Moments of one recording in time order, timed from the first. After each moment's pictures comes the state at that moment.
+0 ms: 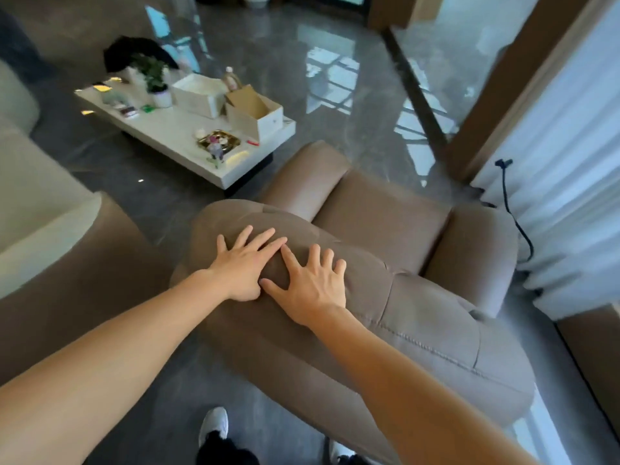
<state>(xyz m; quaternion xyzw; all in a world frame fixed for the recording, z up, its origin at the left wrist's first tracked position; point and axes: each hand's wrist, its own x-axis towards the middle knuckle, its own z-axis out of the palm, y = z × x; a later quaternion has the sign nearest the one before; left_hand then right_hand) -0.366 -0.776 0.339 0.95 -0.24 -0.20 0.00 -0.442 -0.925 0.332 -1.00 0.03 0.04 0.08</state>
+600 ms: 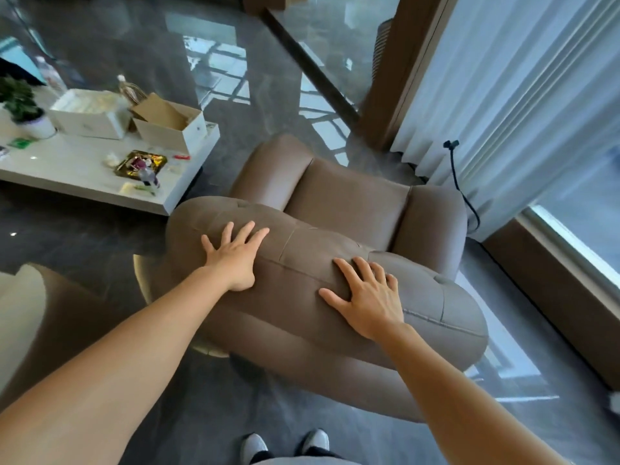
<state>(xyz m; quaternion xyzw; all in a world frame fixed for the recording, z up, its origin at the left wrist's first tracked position) -0.246 -0.689 0.336 0.92 -0.33 -0.22 0.01 -0.456 -0.870 0.322 -0.96 0.25 0.02 0.08</state>
